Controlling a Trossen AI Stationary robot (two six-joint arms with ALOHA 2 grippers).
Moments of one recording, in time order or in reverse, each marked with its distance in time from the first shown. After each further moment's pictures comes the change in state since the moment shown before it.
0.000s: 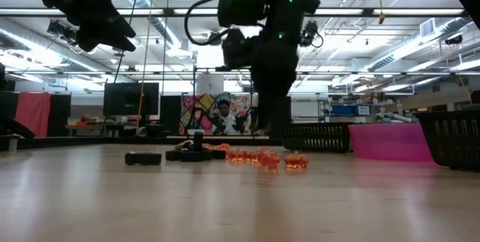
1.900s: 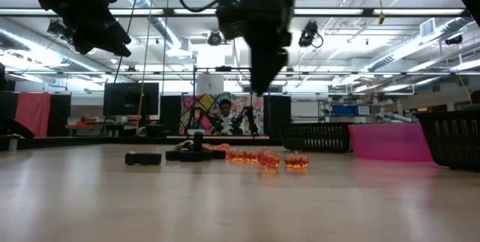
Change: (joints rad) left arm 0.000 -0.001 0.000 -0.054 -0.003 -0.001; right arm 0.028 -0.004 0.200 -0.203 -0.022 0.156
